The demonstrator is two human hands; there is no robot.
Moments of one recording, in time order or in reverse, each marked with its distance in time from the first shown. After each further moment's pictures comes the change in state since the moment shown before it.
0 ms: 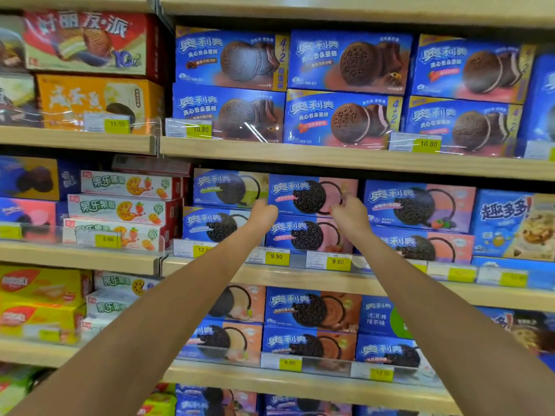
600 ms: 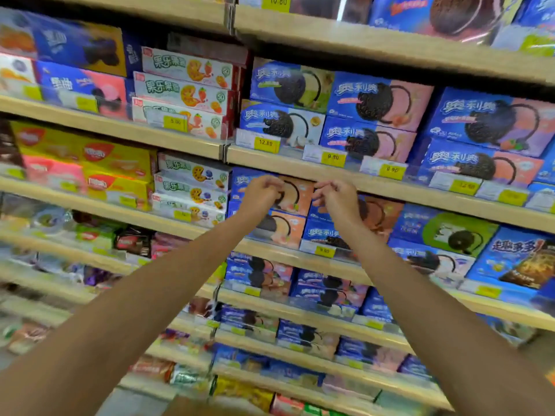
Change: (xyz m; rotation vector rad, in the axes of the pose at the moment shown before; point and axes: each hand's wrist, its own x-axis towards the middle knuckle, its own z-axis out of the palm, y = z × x) left_hand -0.131 -0.146 -0.077 -0.054 0.105 -0.018; right_hand -0.179 0.008 0.095 0.259 -0.257 0.151
